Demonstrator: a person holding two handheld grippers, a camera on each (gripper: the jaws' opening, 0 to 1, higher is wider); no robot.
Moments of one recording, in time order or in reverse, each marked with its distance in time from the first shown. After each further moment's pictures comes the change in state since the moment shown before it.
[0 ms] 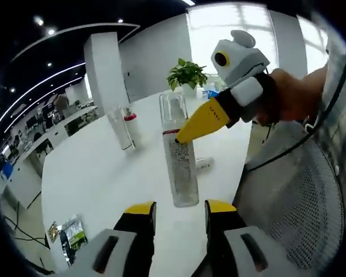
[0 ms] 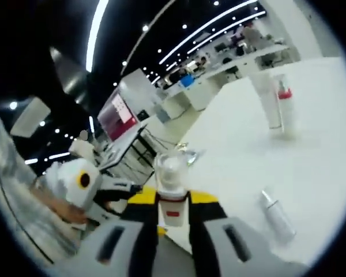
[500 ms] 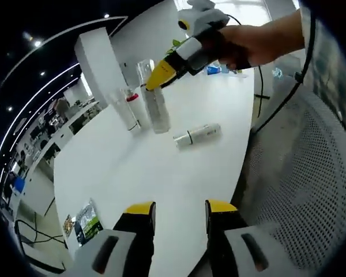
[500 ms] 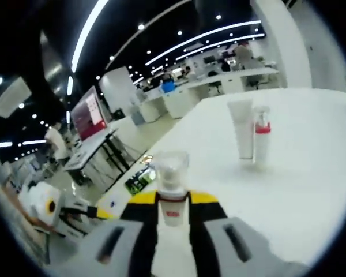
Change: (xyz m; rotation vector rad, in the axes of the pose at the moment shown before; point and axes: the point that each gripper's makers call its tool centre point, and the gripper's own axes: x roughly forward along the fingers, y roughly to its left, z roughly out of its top) left arm -0.009 0.012 -0.046 0.124 0.116 0.070; right arm 0.017 -0.056 0.039 -0.117 -0.034 -0.199
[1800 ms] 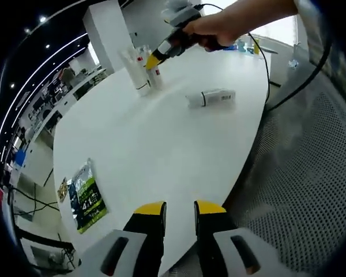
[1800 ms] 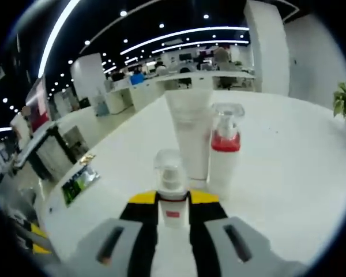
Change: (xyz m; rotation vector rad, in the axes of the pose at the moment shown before) left arm 0.003 0.012 -0.058 -0.122 0.224 0.025; right arm 0.083 -0.131 0.014 -0.050 0.039 -0.274
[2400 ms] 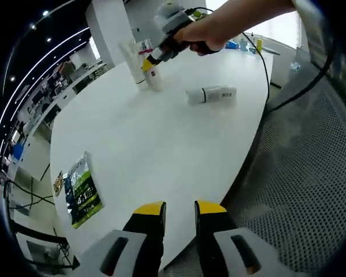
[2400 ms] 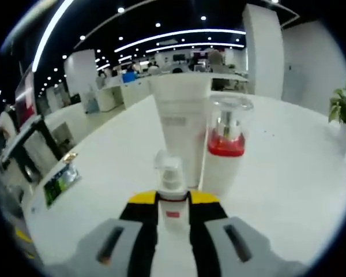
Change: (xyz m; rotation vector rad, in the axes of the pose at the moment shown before) left arm 0.003 -0.002 -0.006 -0.036 0.021 -0.015; right arm 0.034 -0.013 -0.003 -0.059 -0.003 -0.084
